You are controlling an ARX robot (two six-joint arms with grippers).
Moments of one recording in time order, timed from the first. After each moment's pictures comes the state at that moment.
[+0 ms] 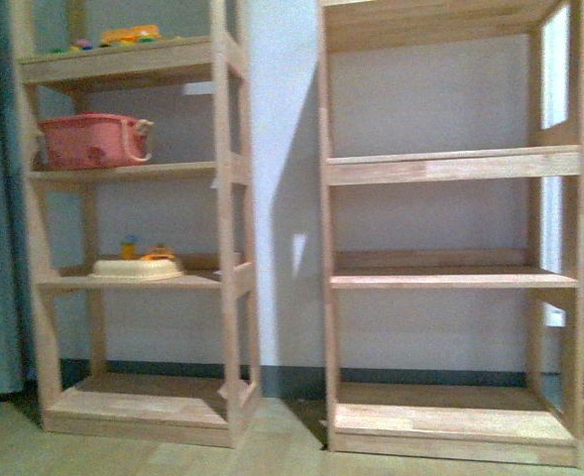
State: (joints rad) left arm 0.00 0.00 0.01 0.00 0.00 0.00; right arm 0.00 0.01 0.01 0.00 0.00 0.01
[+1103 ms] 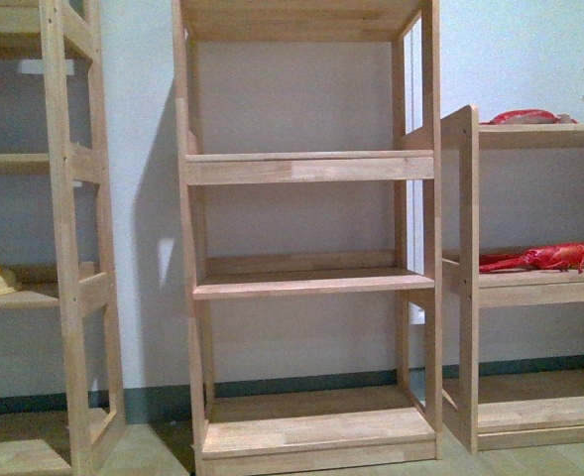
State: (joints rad) left arm 0.00 0.00 0.01 0.00 0.00 0.00; right arm 0.00 0.01 0.01 0.00 0.00 0.01
